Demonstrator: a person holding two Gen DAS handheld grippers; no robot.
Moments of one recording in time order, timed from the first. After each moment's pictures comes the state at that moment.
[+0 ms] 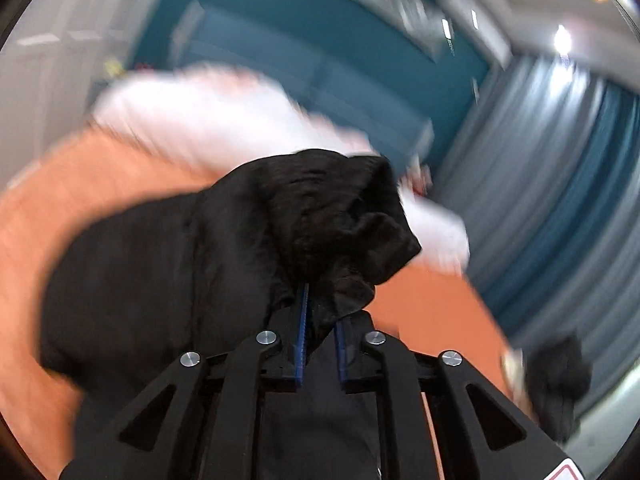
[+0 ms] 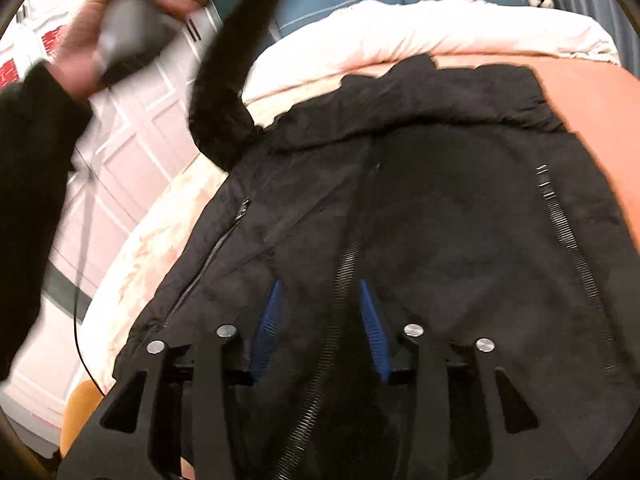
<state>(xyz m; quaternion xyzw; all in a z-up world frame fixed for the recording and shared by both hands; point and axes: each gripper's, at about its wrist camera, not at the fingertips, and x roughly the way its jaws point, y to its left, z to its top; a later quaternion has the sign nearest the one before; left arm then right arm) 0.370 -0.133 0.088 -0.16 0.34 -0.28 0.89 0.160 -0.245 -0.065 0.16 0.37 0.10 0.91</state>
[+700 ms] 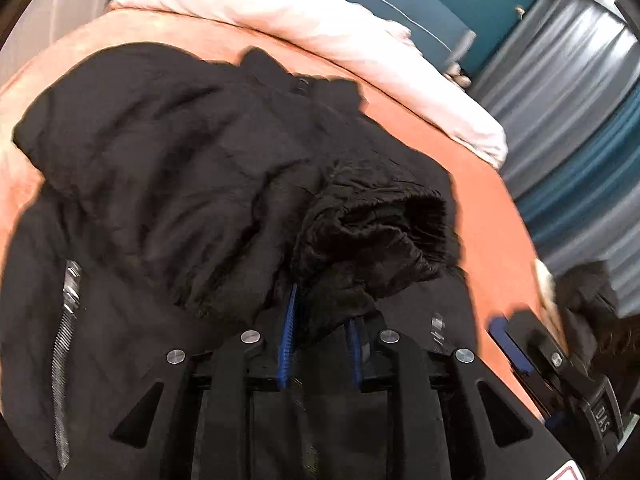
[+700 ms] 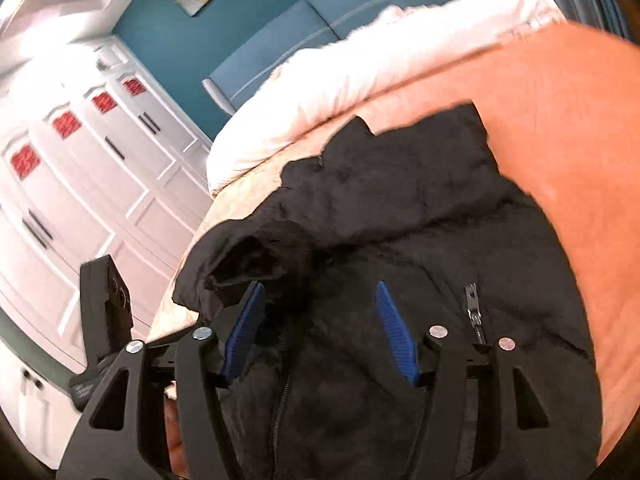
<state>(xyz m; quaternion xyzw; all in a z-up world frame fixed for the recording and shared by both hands) 0.310 -0.139 -0.029 -0.13 0.47 -0.26 0.83 0.229 -0.345 -0.019 0.28 0.30 0.05 0.91</state>
